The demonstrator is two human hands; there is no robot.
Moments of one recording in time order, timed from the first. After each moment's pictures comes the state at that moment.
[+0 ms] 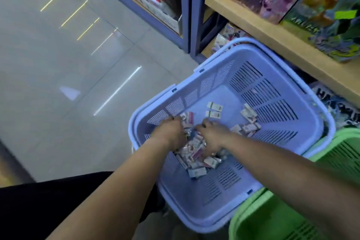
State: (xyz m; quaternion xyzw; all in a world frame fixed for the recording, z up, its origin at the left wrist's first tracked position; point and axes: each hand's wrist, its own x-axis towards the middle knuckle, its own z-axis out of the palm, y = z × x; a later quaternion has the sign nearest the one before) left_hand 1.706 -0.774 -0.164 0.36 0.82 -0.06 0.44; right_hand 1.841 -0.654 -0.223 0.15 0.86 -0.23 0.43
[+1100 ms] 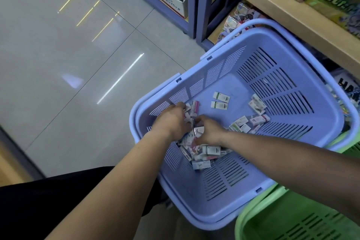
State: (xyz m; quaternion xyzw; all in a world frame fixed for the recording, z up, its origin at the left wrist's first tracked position) left_hand 1.698 -0.773 -0.155 0.32 0.83 0.02 0.45; right_hand 1.836 -0.687 -0.253 0.35 0.73 -0.51 0.31
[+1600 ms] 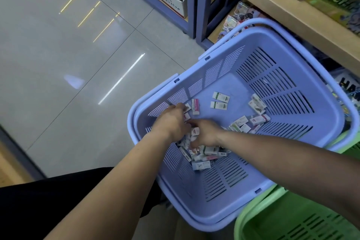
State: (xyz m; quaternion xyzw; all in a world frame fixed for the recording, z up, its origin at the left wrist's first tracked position) left_hand 1.698 -0.773 -0.159 0.31 0.83 0.03 0.46; right_hand 1.828 -0.687 -0.255 0.27 0.76 -0.50 0.32
